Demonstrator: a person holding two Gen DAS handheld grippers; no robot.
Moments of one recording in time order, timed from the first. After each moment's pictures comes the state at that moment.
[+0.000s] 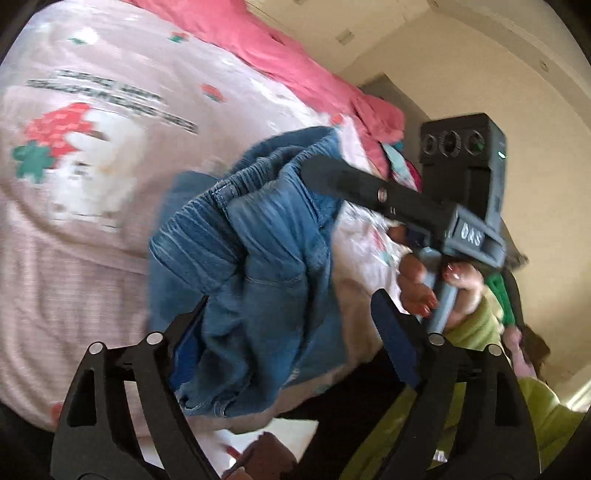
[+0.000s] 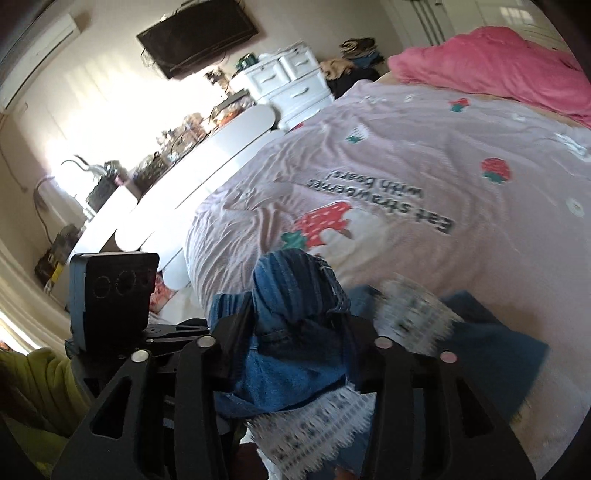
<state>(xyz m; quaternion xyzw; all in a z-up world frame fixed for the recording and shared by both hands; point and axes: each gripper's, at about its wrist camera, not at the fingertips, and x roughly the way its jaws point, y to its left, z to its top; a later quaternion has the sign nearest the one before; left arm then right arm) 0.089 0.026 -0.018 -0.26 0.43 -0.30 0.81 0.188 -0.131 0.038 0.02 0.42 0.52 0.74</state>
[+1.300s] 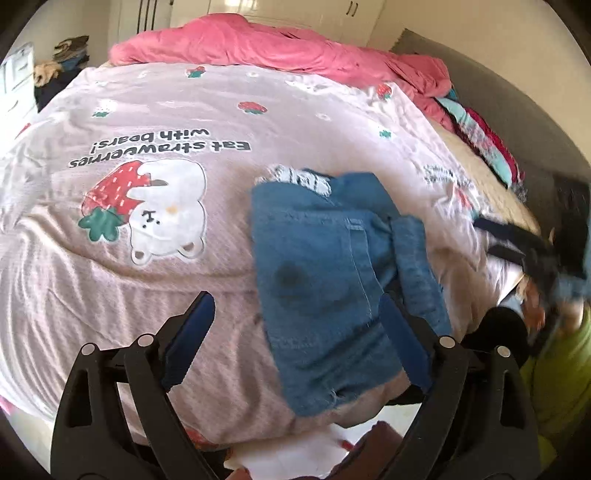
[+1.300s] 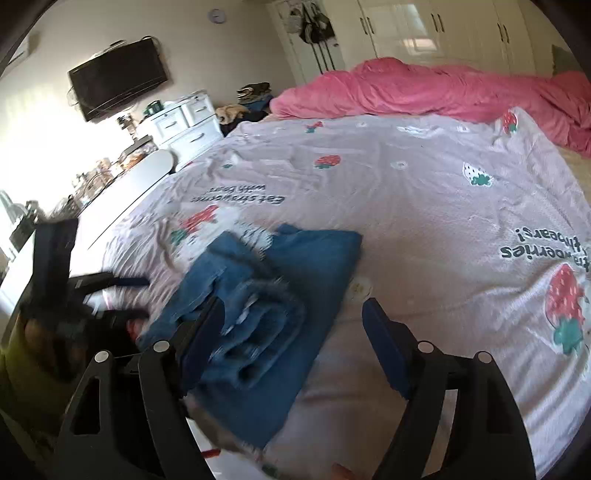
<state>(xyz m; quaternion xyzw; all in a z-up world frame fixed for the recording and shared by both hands) 0.089 0.025 -0.003 -0.06 0.45 -0.17 0.88 0.112 -0.275 0.012 0.02 0.37 0.34 0.87</state>
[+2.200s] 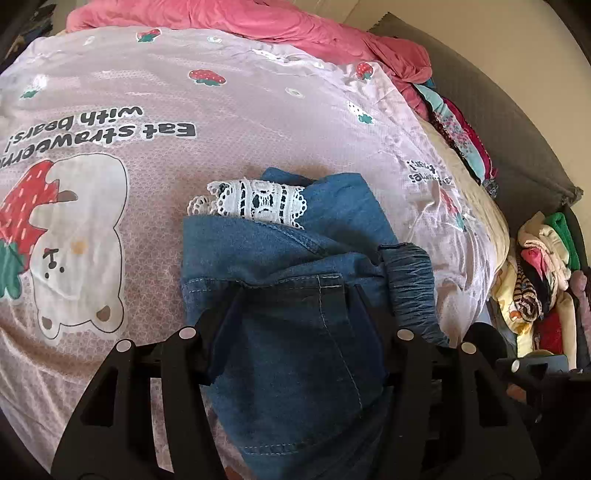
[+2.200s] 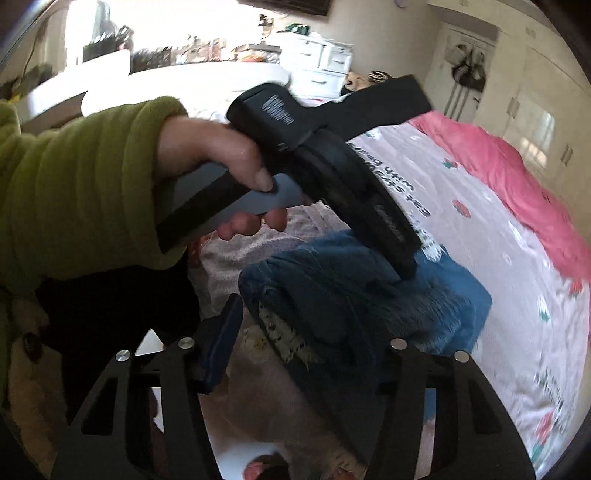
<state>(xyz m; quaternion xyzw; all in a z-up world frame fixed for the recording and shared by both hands) 0.165 -0.007 -0.038 -0.10 0.49 -0.26 0.83 0.016 -0.121 -0.010 -0.28 0.29 0.45 0.80</state>
